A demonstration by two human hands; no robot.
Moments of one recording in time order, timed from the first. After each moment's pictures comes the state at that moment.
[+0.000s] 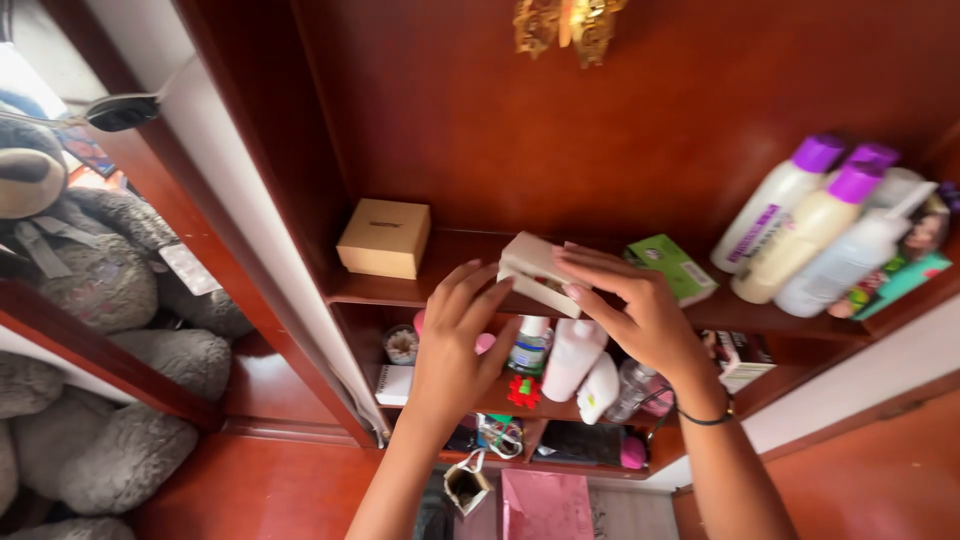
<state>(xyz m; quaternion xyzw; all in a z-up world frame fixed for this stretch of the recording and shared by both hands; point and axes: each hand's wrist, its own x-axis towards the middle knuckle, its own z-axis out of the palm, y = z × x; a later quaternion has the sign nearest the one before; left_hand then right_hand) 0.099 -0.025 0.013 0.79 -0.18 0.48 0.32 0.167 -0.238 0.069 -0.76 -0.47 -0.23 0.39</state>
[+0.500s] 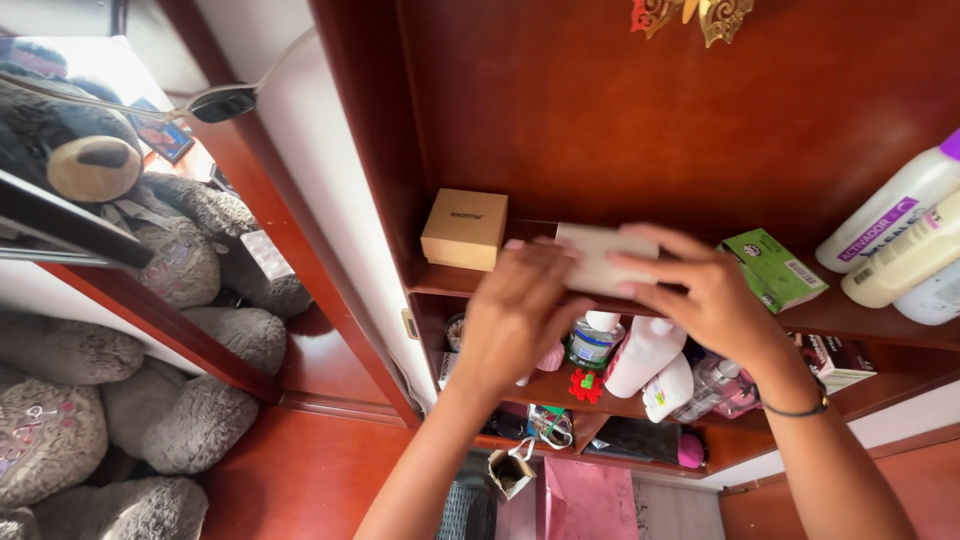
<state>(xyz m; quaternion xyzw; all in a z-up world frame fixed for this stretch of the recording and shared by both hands) 0.115 0.014 0.021 0.78 -0.23 0.54 0.22 0.184 -0.213 0.067 -0.79 -0.48 -0.20 0.33</state>
